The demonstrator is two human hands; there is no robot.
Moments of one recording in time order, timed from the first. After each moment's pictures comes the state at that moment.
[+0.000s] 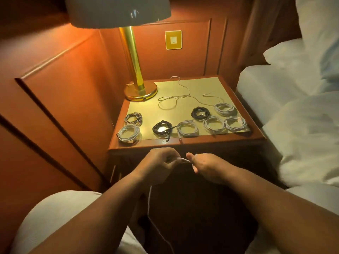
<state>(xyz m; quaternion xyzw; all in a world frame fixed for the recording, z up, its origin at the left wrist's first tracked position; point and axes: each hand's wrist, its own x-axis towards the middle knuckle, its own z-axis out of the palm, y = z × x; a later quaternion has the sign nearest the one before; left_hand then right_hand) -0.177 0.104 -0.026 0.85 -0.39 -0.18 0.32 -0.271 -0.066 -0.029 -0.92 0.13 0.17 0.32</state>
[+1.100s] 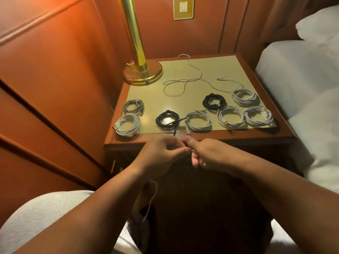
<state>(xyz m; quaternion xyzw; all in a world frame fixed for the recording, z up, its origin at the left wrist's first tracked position) -0.145 0.089 -0.030 0.80 -0.32 -0.23 0.44 -0.226 -0.071 -0.011 -0.86 0.15 0.20 0.44</state>
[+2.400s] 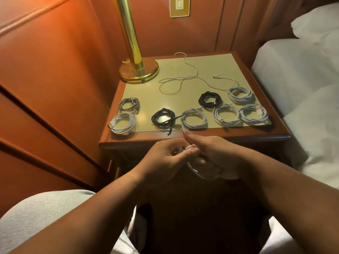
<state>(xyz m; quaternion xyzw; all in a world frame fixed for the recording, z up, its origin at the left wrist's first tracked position) -0.161 0.083 -0.040 0.75 -0.40 -0.24 0.47 -0.237 -0.081 -0.013 -0.63 0.11 0.29 0.71</state>
